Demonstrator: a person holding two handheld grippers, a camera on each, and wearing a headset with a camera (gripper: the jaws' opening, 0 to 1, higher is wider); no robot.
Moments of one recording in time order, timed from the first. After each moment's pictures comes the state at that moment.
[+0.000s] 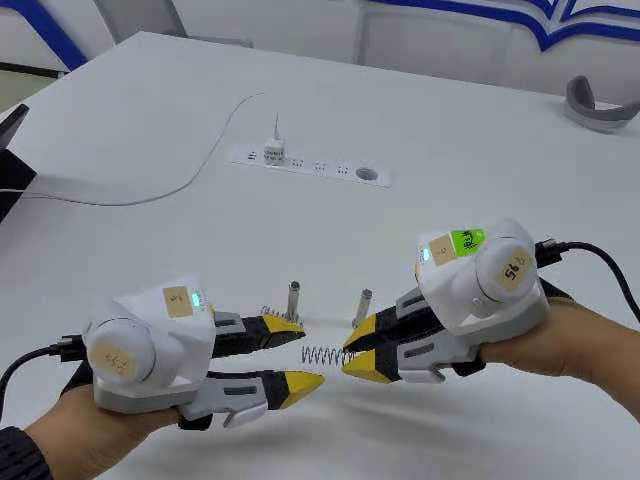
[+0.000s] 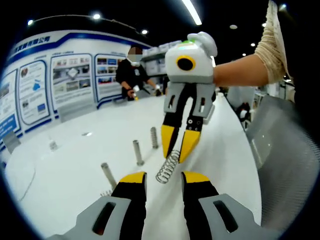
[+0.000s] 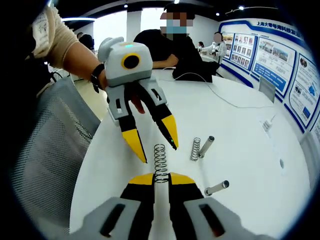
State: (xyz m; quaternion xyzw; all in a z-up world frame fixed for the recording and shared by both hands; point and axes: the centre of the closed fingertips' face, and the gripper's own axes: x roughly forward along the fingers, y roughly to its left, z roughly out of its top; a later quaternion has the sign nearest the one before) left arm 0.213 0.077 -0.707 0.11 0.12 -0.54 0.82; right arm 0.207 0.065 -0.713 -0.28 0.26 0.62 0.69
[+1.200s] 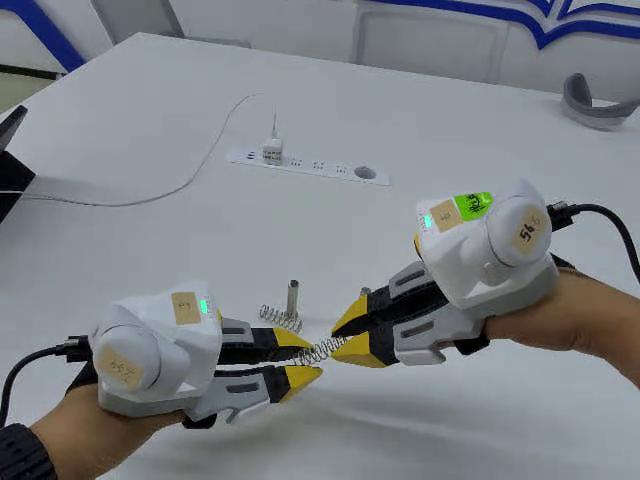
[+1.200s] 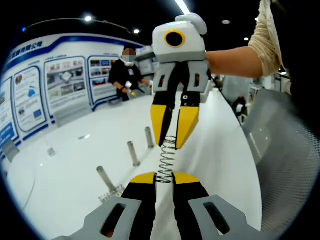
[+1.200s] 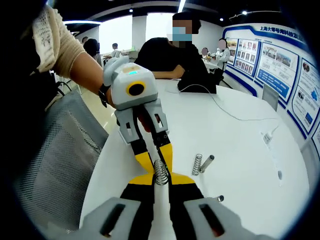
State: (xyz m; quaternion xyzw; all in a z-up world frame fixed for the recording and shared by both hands) left arm 0.208 0.073 -0.707 0.14 0.12 -0.56 0.81; right arm 0.199 0.080 -0.675 -0.27 0.24 0.64 0.68
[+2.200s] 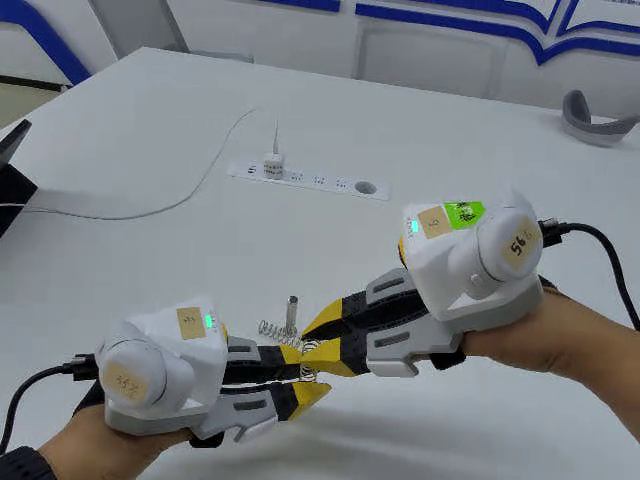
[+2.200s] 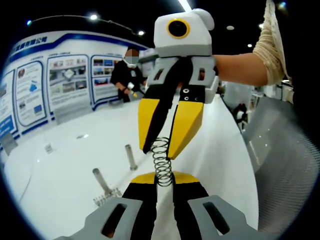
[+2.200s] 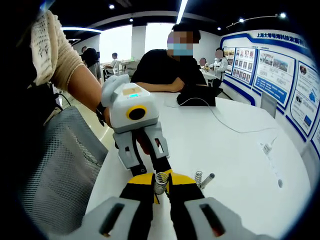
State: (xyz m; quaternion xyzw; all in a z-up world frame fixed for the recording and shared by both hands) left arm 0.206 0.064 -0.703 0.11 0.12 -0.56 0.82; right arm 0.198 0.104 -0.660 -0.24 0.21 0.64 0.70
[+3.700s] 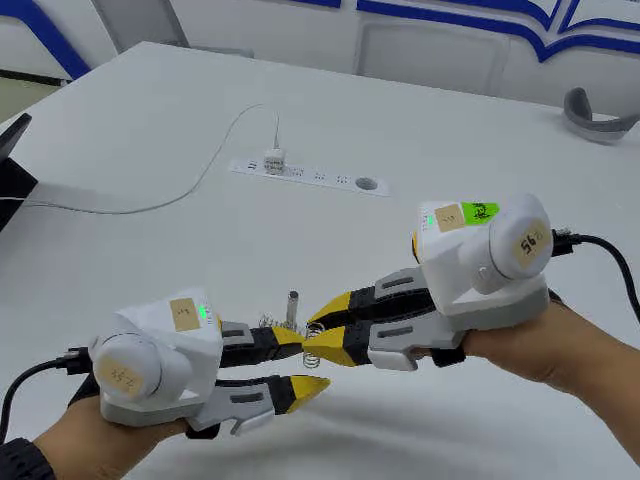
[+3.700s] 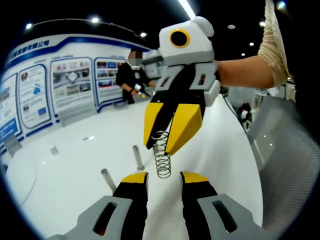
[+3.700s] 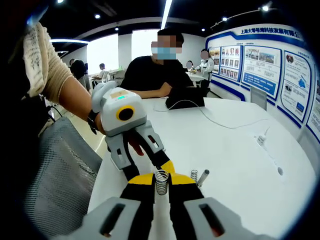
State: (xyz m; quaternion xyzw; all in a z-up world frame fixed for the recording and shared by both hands) left arm 0.214 0.074 -0.700 0.11 0.11 -0.54 0.83; right arm 0.211 0.099 -0.657 -0.19 0.21 0.61 0.74
